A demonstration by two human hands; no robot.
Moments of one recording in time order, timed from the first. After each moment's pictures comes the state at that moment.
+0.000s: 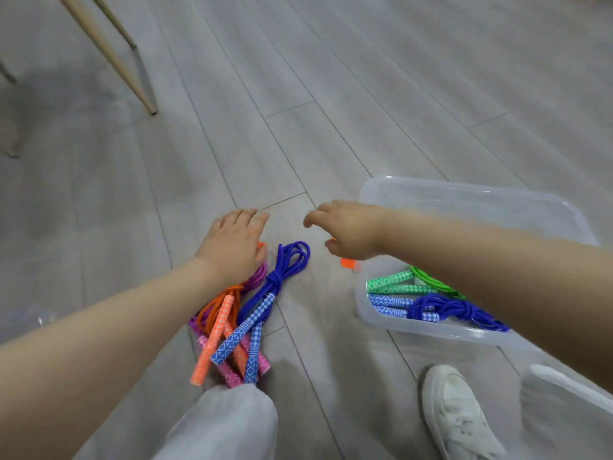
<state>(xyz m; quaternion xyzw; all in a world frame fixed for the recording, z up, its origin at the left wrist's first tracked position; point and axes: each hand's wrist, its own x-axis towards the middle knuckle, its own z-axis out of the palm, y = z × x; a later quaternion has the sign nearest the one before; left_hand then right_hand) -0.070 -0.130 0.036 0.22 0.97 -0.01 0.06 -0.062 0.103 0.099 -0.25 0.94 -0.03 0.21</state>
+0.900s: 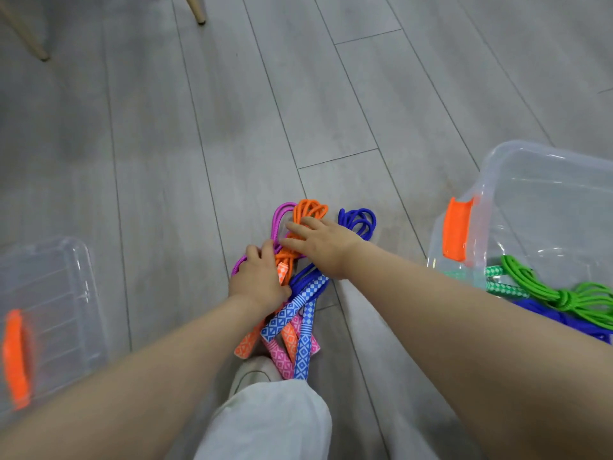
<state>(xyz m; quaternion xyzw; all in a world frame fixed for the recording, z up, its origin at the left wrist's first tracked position) -0.008 -0.198 -0.084 -0.07 0.95 0.14 0.26 -0.073 -0.045 -0.057 -0.40 0.89 0.06 0.22</state>
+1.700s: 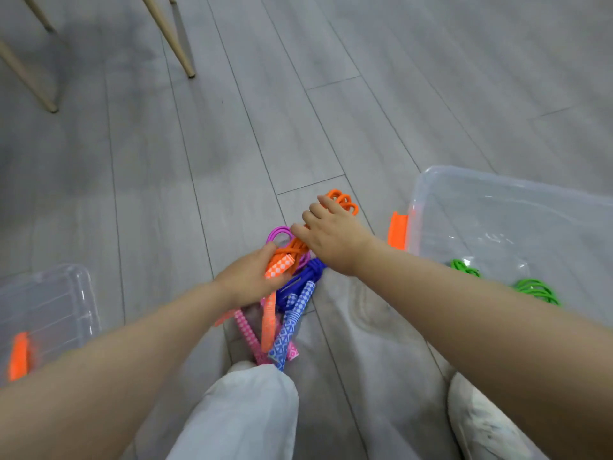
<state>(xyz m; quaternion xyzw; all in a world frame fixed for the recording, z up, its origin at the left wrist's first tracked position) -0.023 -0.185 -0.004 0.11 0.92 0.28 0.25 -0.059 0.010 0.028 -0.41 0.90 0.17 -0.01</state>
